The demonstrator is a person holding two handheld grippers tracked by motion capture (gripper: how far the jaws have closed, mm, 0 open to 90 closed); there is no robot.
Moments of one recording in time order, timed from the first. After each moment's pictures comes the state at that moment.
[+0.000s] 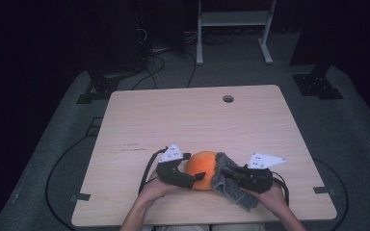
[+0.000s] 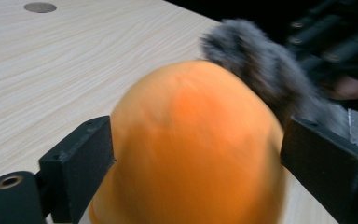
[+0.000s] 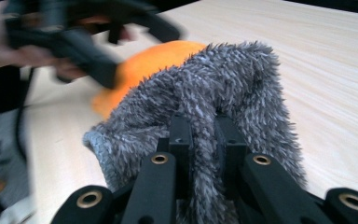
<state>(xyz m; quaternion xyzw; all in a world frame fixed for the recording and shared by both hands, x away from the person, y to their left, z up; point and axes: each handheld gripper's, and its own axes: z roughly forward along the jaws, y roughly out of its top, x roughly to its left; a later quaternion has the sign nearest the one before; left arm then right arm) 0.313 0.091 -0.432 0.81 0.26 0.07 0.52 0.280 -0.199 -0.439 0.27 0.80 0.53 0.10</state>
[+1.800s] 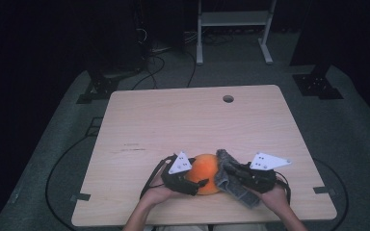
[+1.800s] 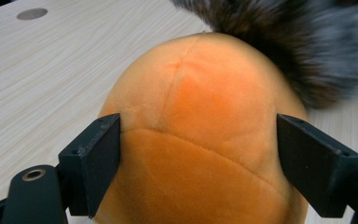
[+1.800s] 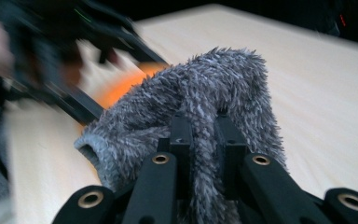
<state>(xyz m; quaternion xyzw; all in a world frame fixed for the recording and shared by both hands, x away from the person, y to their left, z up) 0.298 0.074 -0.442 0.85 0.19 0.13 0.48 0.275 -0.199 -0.424 0.25 0.79 0.53 0.15</state>
